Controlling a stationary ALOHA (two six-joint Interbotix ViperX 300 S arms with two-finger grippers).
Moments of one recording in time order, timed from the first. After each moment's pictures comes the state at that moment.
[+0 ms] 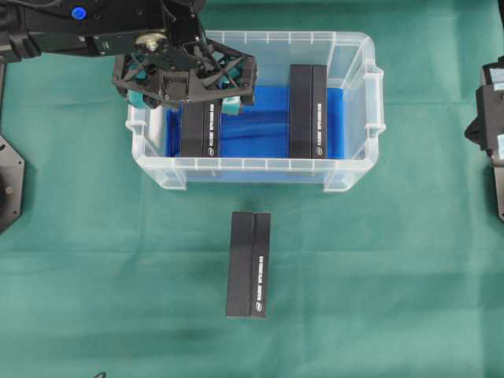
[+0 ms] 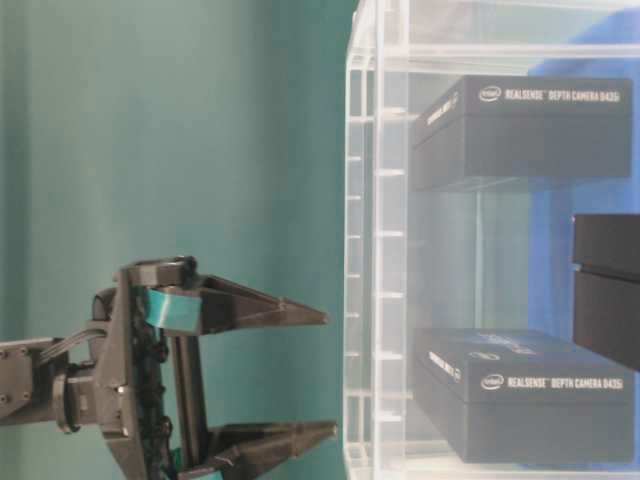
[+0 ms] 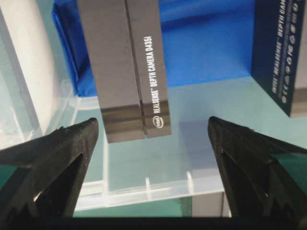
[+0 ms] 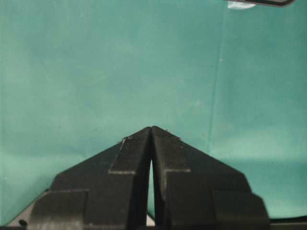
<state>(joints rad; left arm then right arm) 0.19 0.06 0.02 0.05 1.32 -1.30 0.00 -0.76 0.73 -0.16 1.19 0.08</state>
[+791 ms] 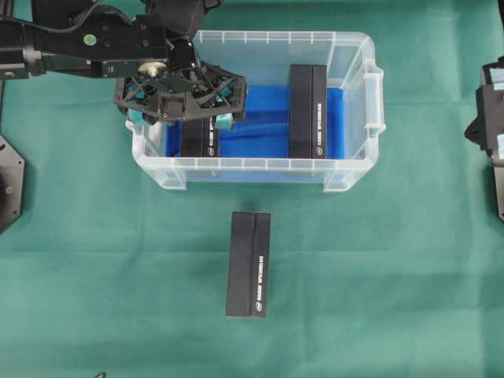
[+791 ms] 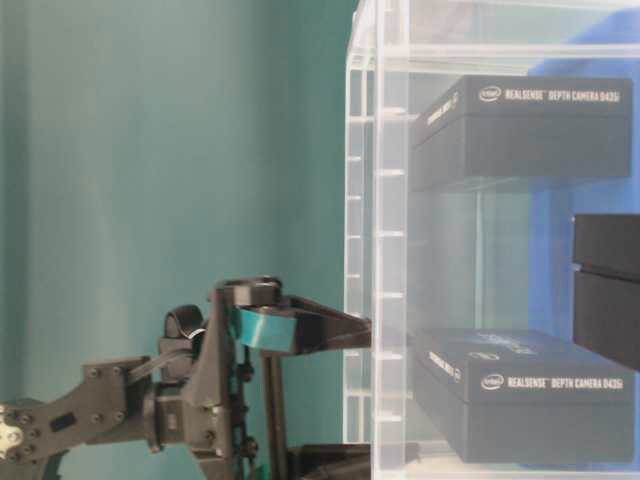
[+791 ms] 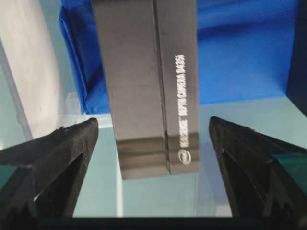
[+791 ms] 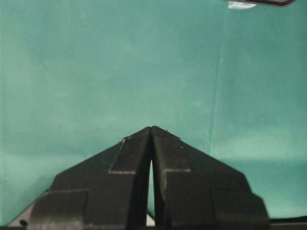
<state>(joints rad) 0.19 0.06 0.19 0.06 1.16 -1.33 0.00 -0.76 0.73 -0.16 1.19 0.08</state>
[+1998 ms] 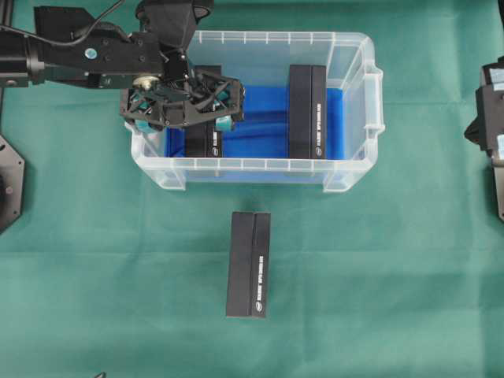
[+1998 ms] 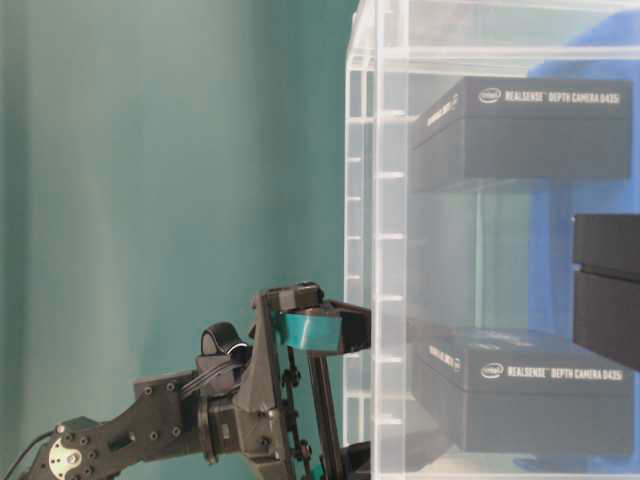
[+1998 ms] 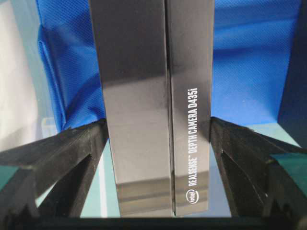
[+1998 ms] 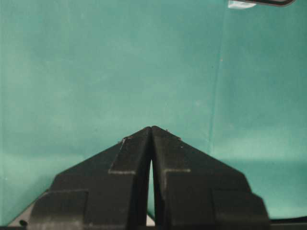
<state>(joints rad) 0.20 0.06 0.30 0.06 1.00 -1.38 0.00 -0.76 0.73 -0.16 1.19 0.08</state>
